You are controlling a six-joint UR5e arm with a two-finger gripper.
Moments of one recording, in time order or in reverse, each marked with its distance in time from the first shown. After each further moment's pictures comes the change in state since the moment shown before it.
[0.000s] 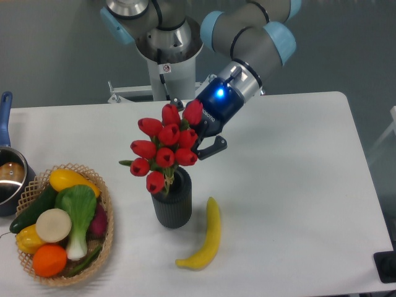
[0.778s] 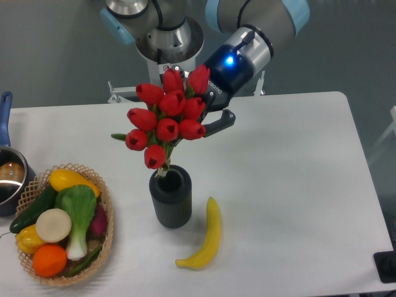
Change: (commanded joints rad) arm 0.021 0.012 0.147 -0.002 -0.049 -0.199
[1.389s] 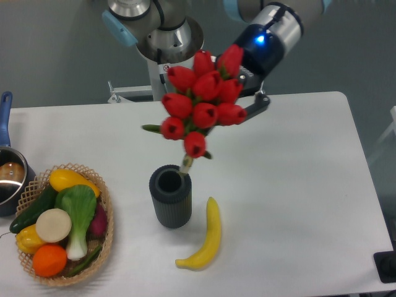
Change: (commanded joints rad) arm 0.106 -0.066 0.095 0.002 0.009 0.021
